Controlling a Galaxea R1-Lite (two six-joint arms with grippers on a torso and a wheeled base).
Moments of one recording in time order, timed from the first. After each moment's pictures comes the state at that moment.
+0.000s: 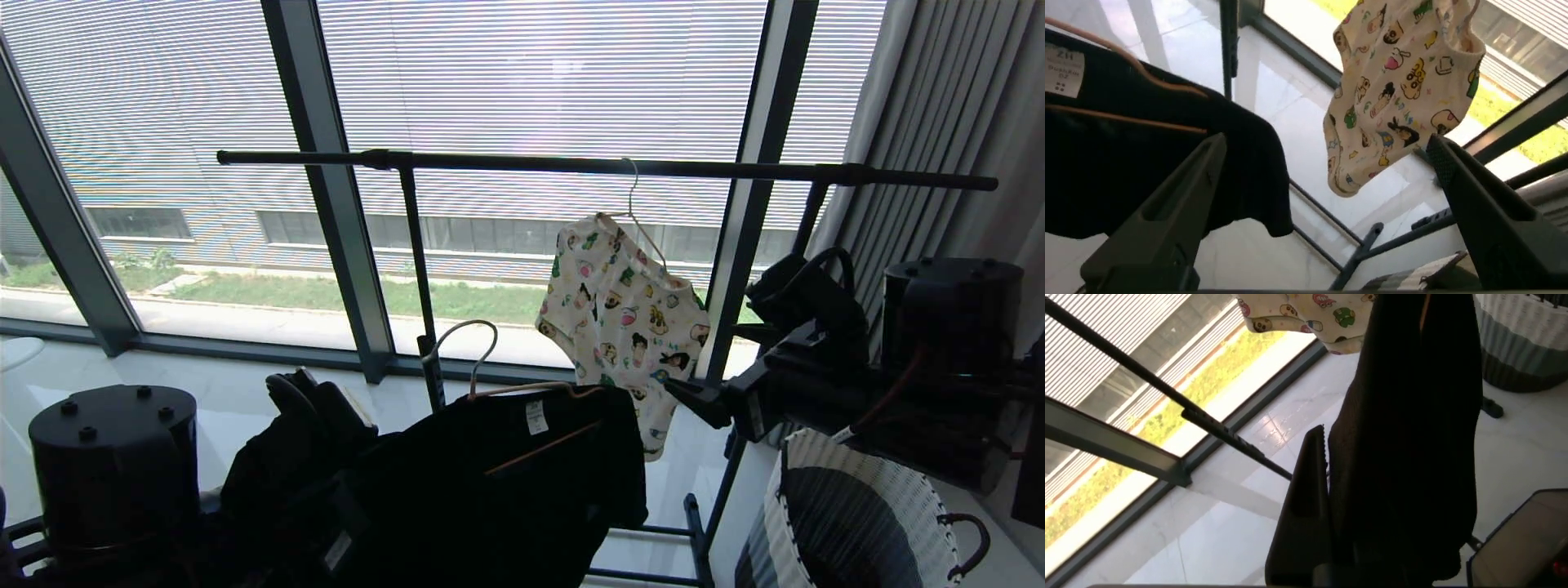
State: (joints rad) left arm -0.51 1.39 -0.32 -0.69 -0.05 0.52; right arm 0.68 1.56 -0.73 -0.54 -0.06 -0.15
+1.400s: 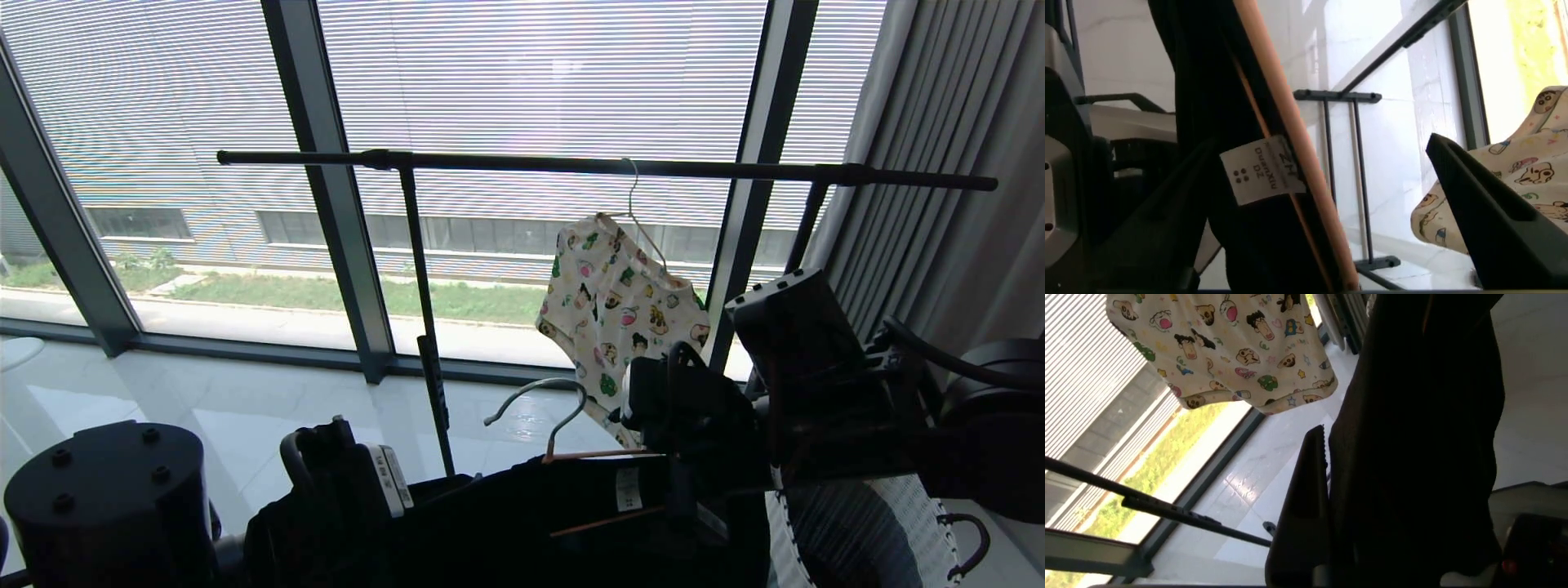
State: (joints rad) left arm -0.72 1.38 -0.30 -0.76 -0.14 0.53; right arm 0.83 1.70 -1.02 0.00 0.33 -0.55
